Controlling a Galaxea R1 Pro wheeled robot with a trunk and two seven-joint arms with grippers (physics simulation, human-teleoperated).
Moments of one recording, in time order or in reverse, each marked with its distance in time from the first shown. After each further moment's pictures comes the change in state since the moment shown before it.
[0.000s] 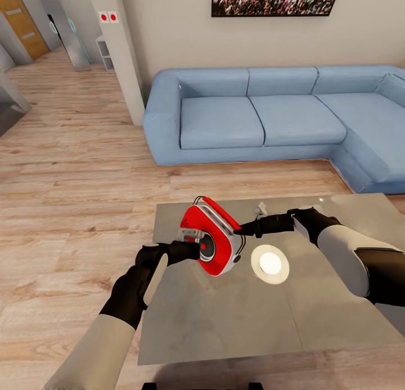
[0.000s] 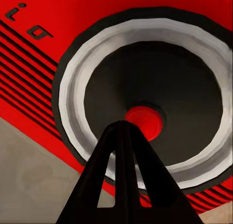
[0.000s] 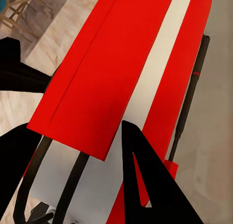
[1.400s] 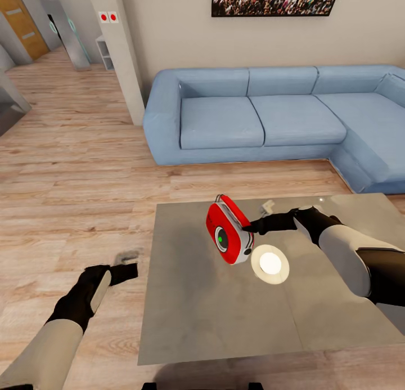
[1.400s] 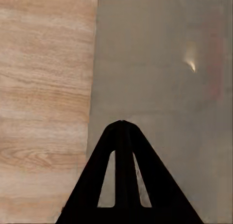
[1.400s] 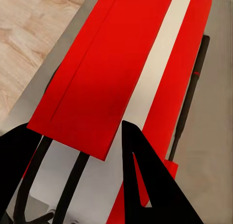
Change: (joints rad) left arm 0.007 0.268 0.281 0.305 0.027 -0.072 0.104; right arm 0.000 -0.008 -0.003 -0.005 0.093 0.007 -0.340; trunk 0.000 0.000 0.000
